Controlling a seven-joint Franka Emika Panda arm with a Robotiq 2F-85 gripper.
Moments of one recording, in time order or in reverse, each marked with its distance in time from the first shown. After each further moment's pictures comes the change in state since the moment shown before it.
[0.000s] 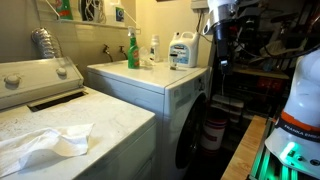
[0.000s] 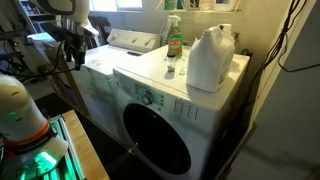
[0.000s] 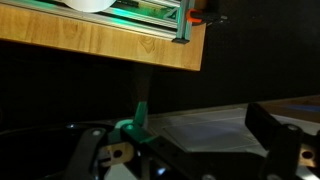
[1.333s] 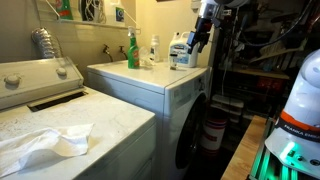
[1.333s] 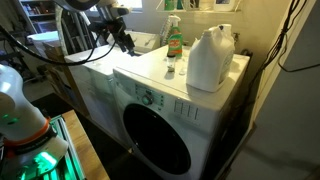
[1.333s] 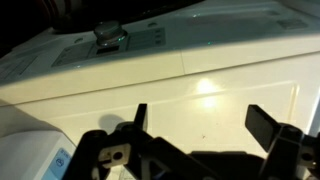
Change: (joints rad) arm -0.266 0.192 -0.033 0.145 -0.339 0.595 0.016
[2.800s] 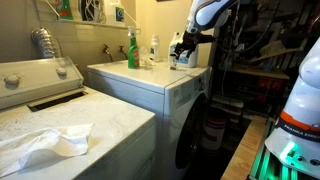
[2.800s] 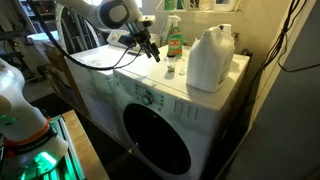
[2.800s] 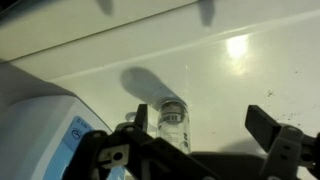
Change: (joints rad) arm -0.073 0.331 -0.017 0.127 -0.159 0.340 0.139
